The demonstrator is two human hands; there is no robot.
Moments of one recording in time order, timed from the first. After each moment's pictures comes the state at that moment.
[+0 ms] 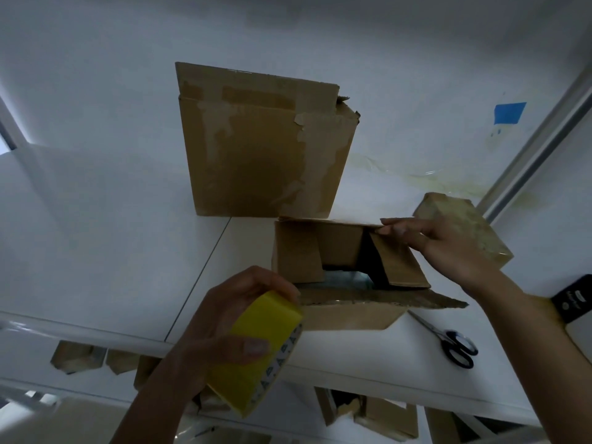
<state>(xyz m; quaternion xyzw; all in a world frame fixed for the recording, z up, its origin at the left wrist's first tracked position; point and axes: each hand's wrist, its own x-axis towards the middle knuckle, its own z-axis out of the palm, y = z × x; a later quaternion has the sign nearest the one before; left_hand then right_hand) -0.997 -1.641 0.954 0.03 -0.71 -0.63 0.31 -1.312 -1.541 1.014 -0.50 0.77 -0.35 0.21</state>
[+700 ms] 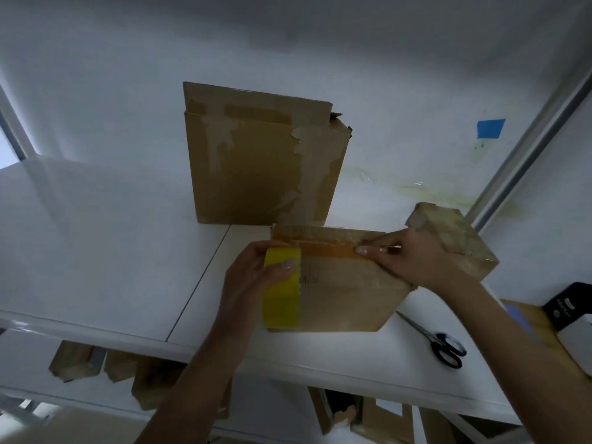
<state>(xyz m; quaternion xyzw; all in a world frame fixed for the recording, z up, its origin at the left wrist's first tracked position) -1.035 -1.613 0.967 0.27 -0.58 -0.64 0.43 -1.294 -1.541 1.015 -0.57 0.80 -0.19 0.02</state>
